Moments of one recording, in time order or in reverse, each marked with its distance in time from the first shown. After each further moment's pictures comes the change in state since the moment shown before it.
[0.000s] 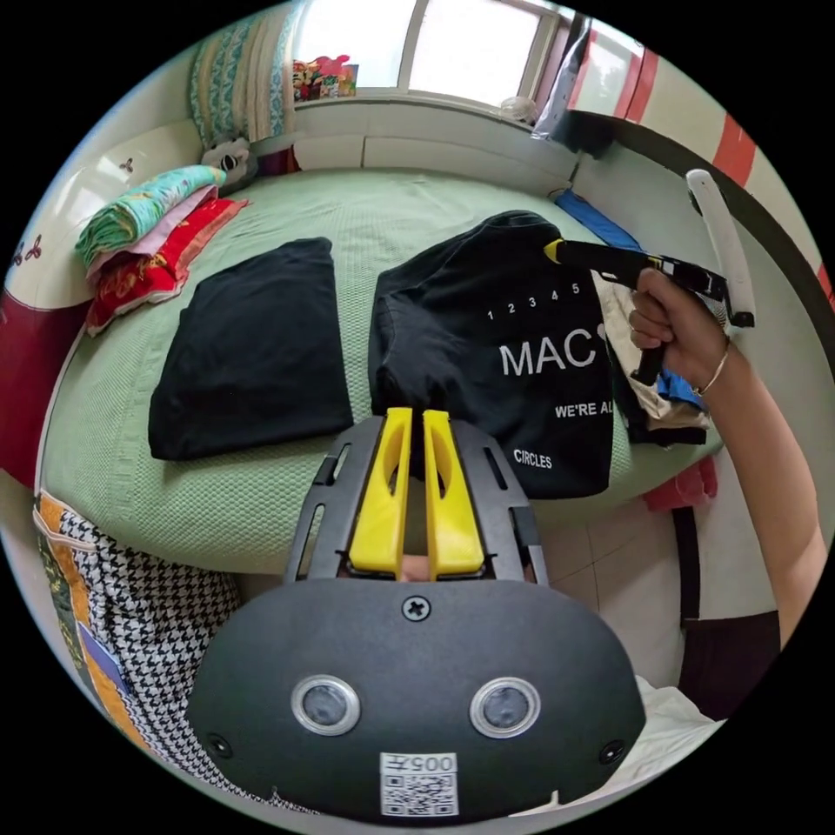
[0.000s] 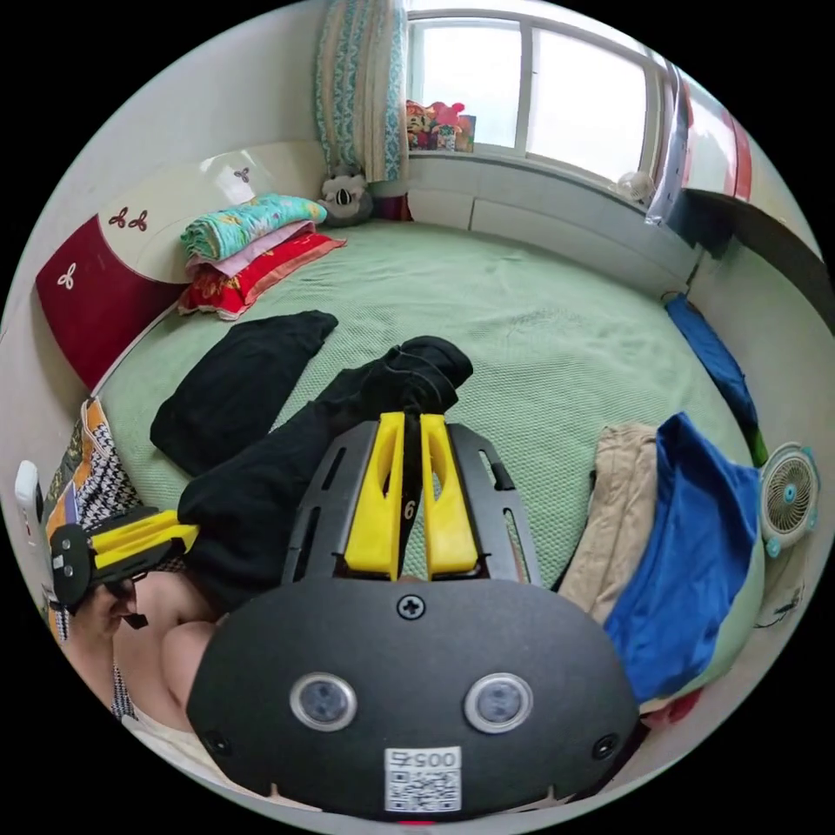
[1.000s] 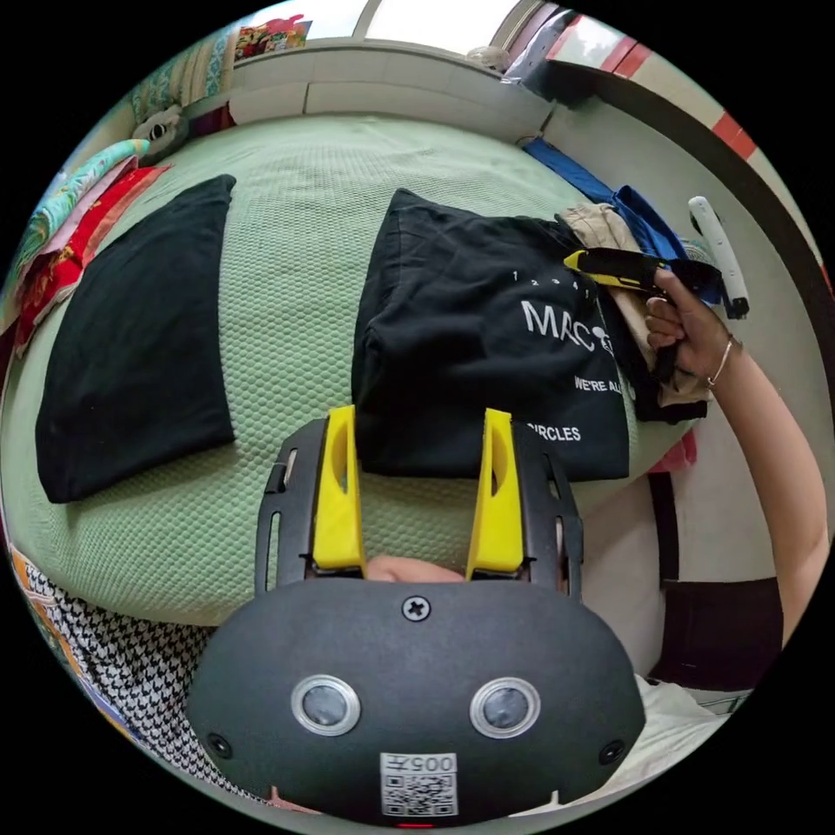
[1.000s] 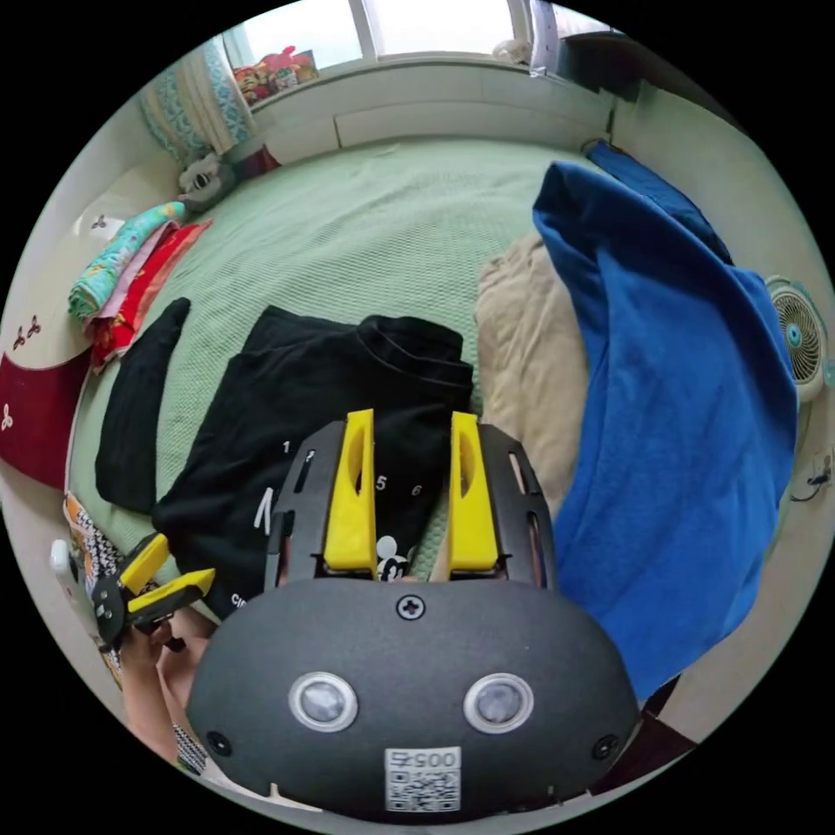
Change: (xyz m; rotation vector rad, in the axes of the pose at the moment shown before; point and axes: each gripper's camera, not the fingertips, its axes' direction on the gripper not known) left arm 0.085 -0.041 0.116 -0.179 0.130 0.071; right arm 0.192 0.093 0.068 -0.266 0.089 0.345
